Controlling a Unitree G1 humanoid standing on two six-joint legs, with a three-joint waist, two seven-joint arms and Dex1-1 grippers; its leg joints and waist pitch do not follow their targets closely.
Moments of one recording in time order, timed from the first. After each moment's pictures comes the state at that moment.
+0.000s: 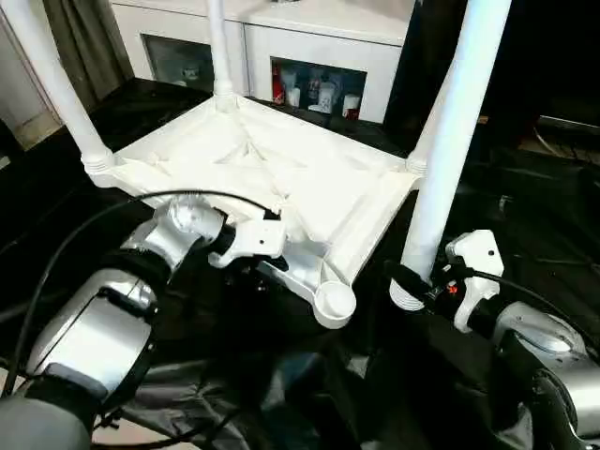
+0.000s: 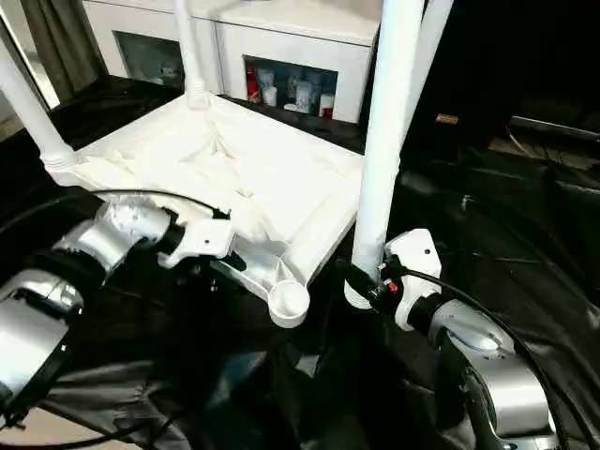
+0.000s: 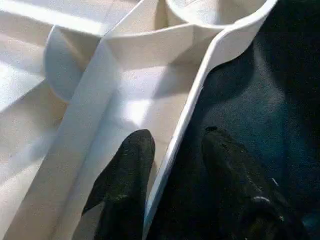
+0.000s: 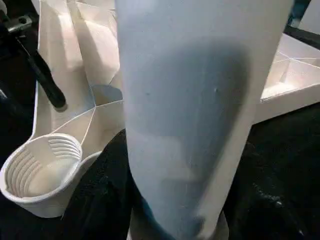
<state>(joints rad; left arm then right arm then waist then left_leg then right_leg) -1.00 0.37 -0.48 1.17 0.18 -0.41 -1.36 -0.04 -0.41 -0.01 -0.23 0.30 0.46 0.54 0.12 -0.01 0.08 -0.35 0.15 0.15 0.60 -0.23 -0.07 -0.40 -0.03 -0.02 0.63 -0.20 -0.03</state>
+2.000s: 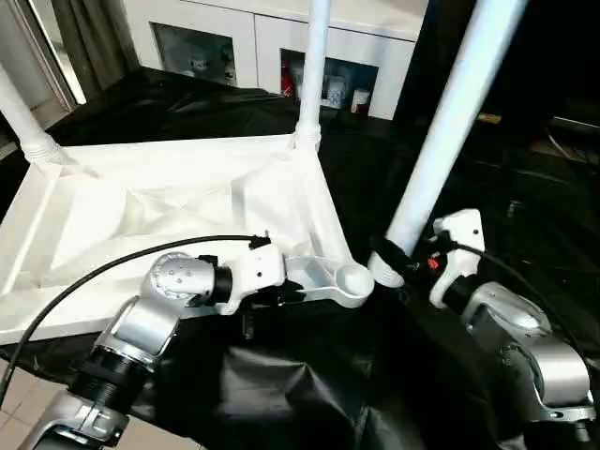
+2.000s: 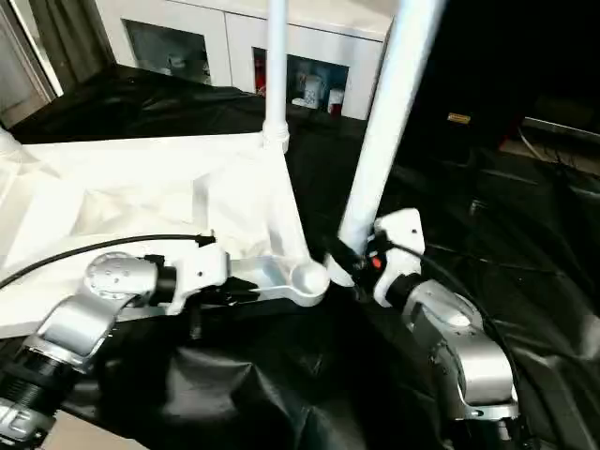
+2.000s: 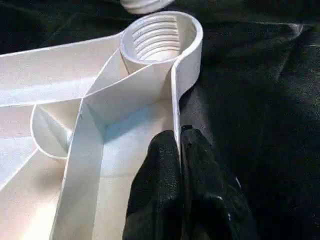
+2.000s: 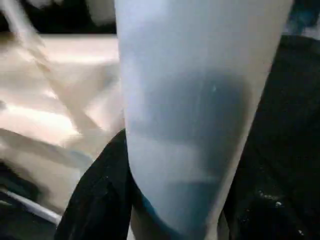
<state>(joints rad) -0.42 0.42 -0.29 0.25 0.08 0.07 -1.12 -0.17 -0.26 -0.01 -0.15 0.38 0.47 0.52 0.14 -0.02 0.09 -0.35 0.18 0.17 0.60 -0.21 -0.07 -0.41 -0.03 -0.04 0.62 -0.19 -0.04</state>
